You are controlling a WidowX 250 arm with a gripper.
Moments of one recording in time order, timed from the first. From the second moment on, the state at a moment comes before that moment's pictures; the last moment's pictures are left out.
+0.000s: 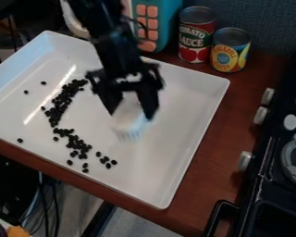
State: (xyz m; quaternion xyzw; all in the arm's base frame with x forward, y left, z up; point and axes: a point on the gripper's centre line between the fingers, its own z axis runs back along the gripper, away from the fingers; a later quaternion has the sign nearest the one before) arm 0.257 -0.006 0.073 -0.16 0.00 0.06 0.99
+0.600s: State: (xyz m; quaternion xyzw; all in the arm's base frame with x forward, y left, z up) arm 0.259 -0.029 0.021 -0.09 -0.01 0.06 0.99
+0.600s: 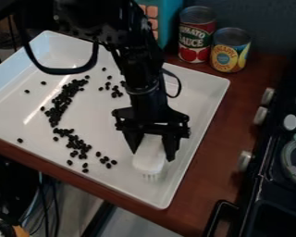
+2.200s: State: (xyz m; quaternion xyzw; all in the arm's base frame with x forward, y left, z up) arm 0.240 0.053 0.005 -0.05 -0.06 0.03 1.00
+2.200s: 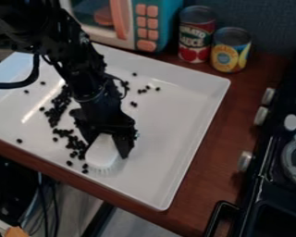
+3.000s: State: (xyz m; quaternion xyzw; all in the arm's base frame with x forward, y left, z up) arm 0.234 0.105 0.011 -0.06 -0.06 0.06 0.99
